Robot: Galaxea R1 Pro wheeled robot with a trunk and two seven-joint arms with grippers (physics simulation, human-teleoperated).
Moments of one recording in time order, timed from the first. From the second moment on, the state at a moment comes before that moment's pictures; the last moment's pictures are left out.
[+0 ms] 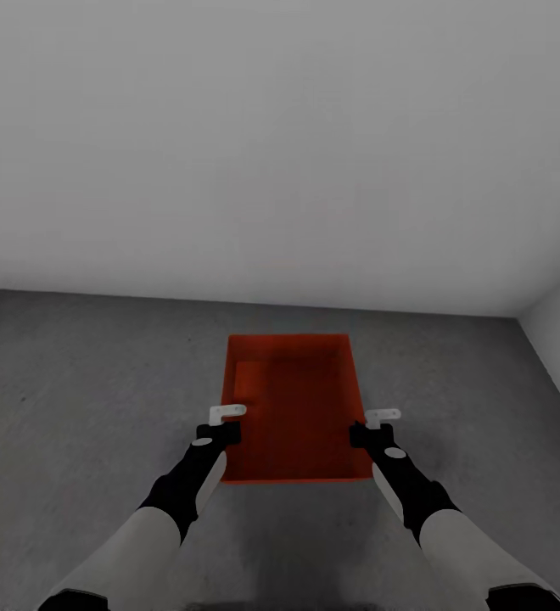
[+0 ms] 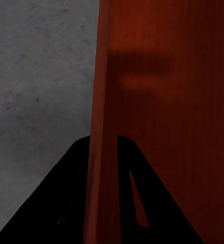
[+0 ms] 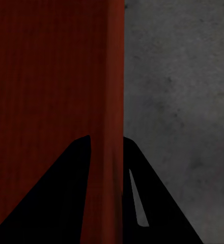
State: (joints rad) left arm -0.72 -0.17 -0.08 -0.59 0.08 0.20 0.24; right arm -0.72 0.02 0.08 -0.50 -0.01 0.02 -0.08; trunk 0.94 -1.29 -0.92
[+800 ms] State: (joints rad) left arm -0.72 -0.17 -0.08 -0.59 0.08 0.20 0.24; right arm -0.72 0.02 0.08 -0.50 -0.01 0.02 -0.08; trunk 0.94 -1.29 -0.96
